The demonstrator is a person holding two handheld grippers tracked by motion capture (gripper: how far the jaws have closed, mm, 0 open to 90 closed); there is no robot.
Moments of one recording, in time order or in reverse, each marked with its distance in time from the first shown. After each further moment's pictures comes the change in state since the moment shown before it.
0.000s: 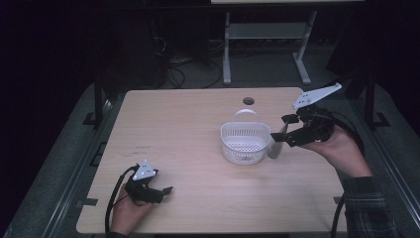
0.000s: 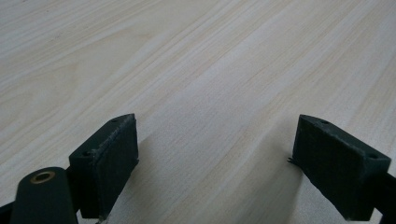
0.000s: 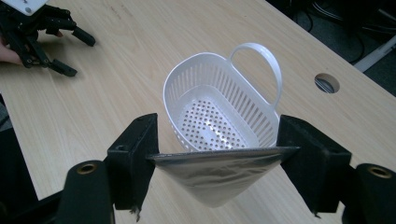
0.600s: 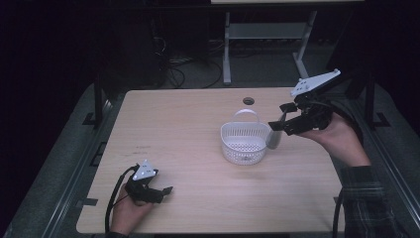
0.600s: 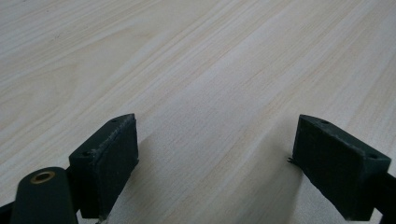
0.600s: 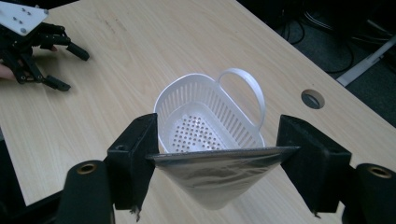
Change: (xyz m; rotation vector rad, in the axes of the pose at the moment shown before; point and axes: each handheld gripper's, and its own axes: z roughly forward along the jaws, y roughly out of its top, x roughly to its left) left arm 0.000 0.000 0.000 -0.001 -0.001 -0.002; right arm -0.008 0.025 -0.005 -0.017 -0.021 -0.017
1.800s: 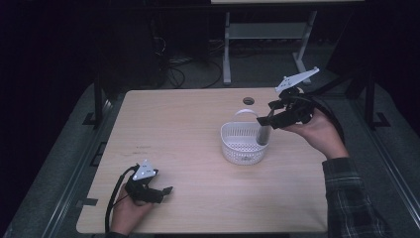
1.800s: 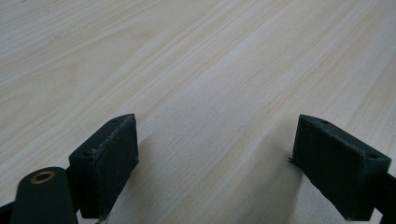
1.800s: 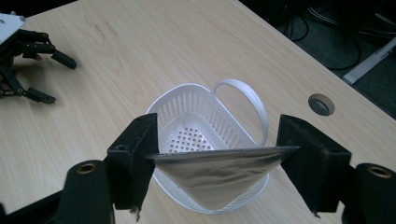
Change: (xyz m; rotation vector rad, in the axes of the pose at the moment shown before) left arm 0.000 0.000 0.000 0.000 0.001 0.002; right arm -0.011 0.010 0.040 0.010 0.010 0.025
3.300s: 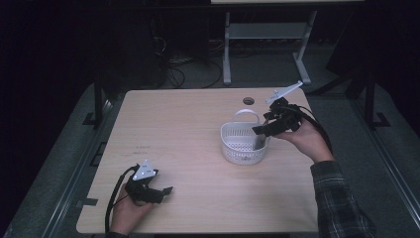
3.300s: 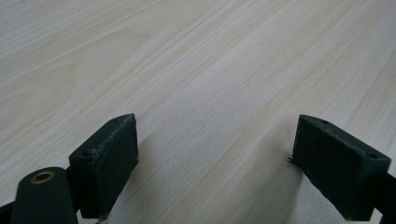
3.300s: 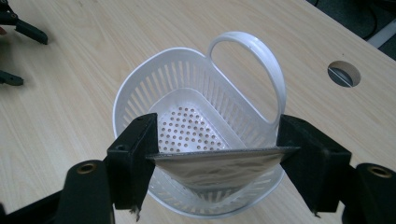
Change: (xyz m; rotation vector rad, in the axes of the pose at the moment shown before) left arm 0.000 0.000 0.000 0.003 -0.003 0.006; right arm -0.010 -0.026 0.050 0.079 0.009 0.048
